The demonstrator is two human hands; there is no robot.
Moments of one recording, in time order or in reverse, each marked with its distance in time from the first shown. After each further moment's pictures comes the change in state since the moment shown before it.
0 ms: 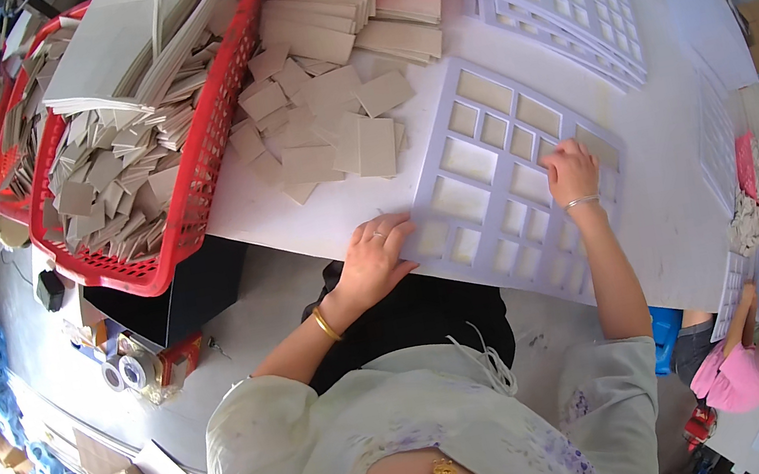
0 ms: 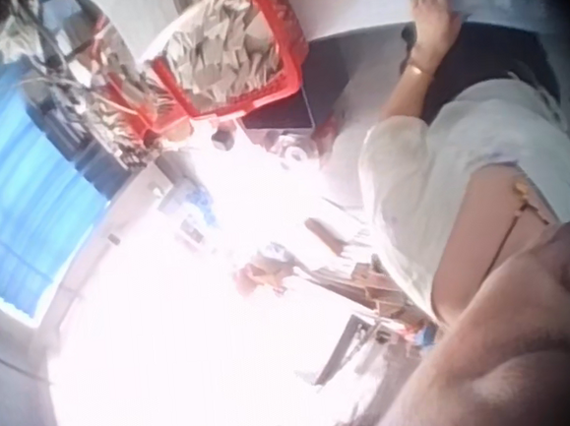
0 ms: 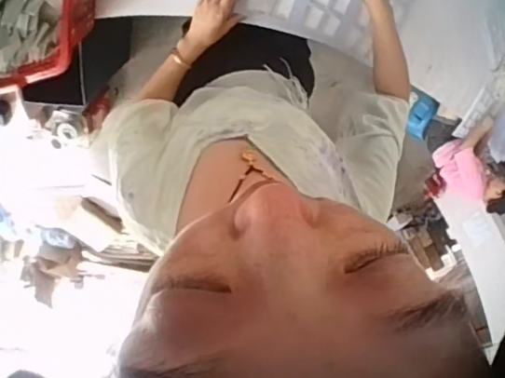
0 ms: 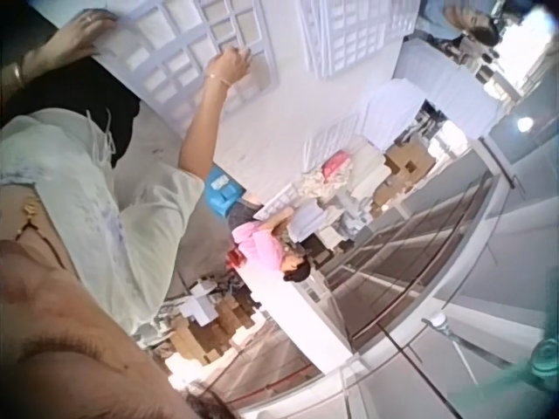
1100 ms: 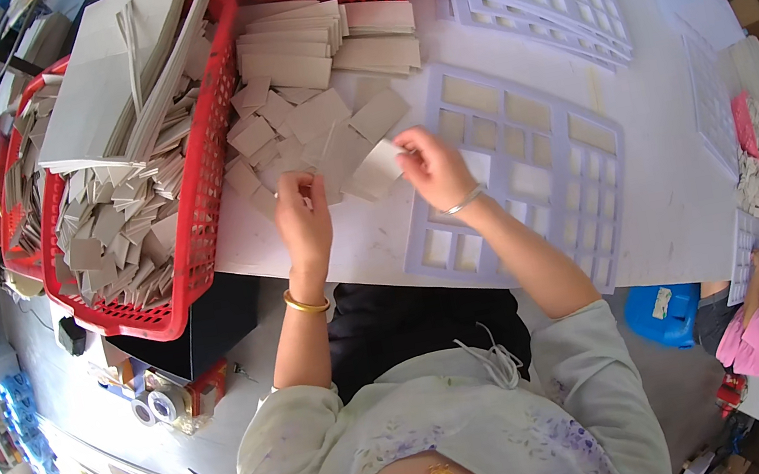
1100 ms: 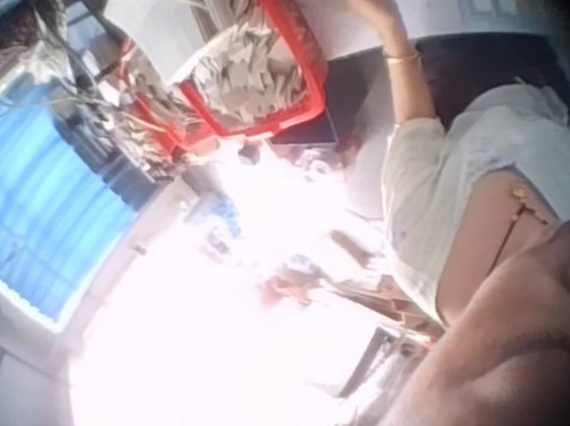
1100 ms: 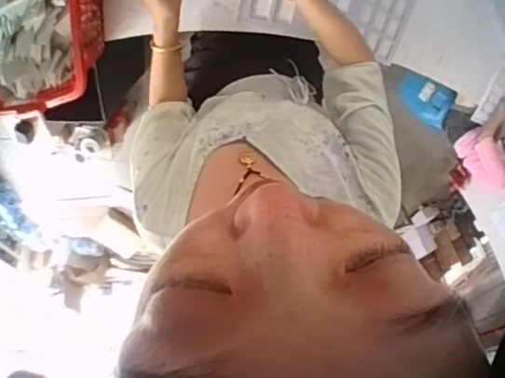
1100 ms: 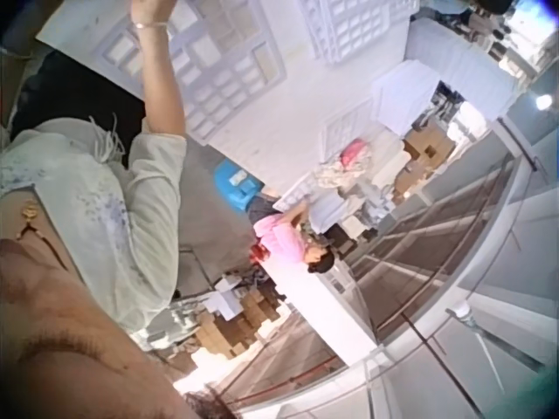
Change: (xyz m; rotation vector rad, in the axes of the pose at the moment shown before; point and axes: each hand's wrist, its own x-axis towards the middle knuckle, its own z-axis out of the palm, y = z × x) left_hand 0.061 -0.063 -0.046 -0.124 0.586 -0.445; right_hand 0.050 -0.191 -0.003 0.968 0.149 -0.285
